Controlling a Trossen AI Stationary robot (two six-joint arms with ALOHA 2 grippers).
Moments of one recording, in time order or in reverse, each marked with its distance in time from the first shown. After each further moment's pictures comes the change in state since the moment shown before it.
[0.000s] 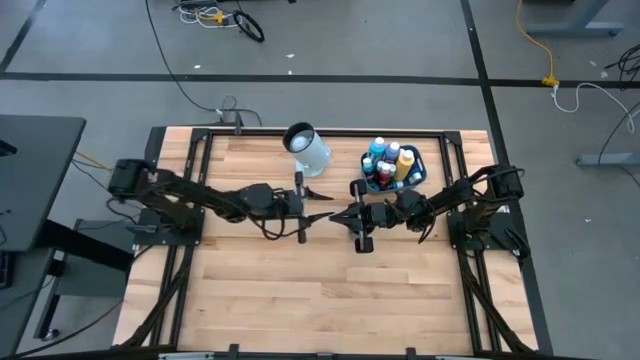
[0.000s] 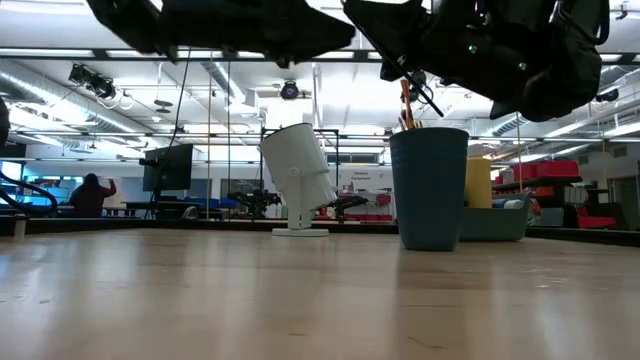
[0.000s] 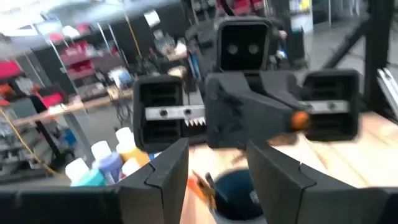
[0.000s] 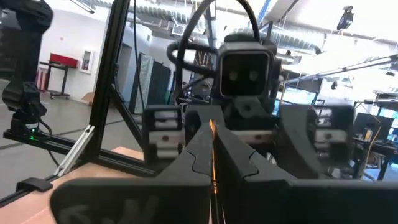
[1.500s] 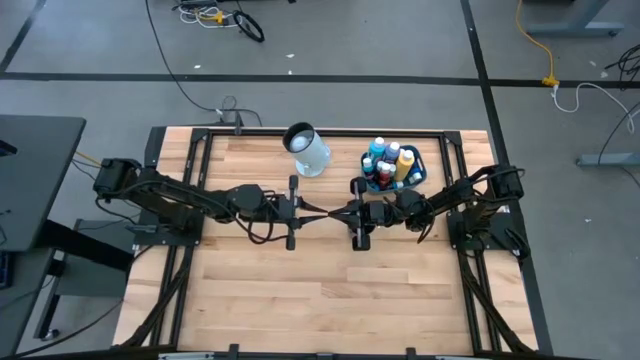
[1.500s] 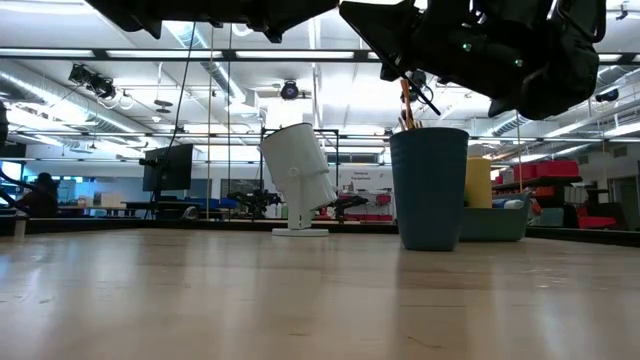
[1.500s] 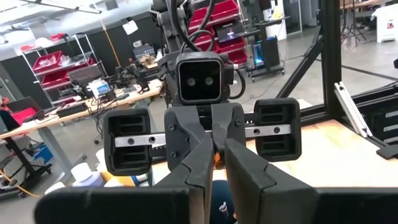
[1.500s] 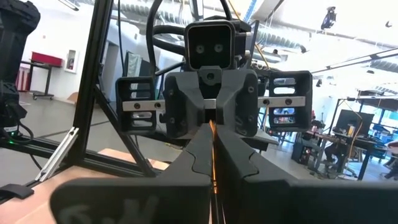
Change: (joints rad) left arm -0.044 -0.134 -0.001 -0.137 0.052 0.011; right arm 0.000 0.000 0.016 -0.012 0.053 -0.008
